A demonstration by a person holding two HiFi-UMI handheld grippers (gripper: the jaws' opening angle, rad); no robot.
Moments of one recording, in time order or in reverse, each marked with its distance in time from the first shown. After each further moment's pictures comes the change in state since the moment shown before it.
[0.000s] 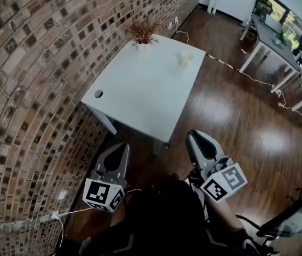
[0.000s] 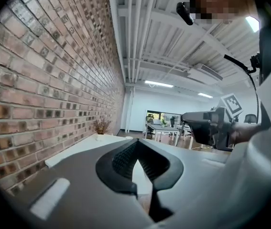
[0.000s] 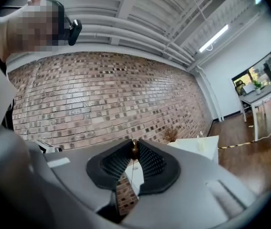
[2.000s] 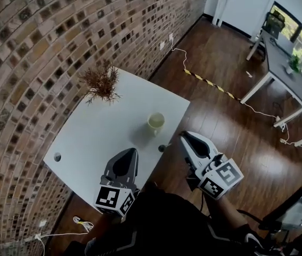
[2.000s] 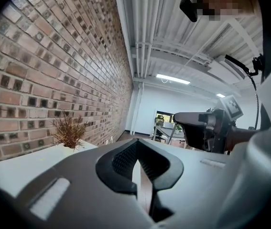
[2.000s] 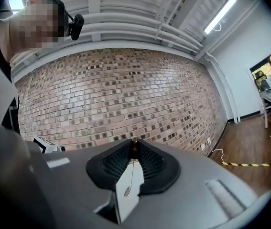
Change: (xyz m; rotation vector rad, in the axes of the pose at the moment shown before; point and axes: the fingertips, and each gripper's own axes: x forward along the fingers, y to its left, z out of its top) left arm 0.481 -0.011 0.048 -0.074 0.018 0.101; right arm 0.227 -0.400 0.119 -0.020 0.080 0.190
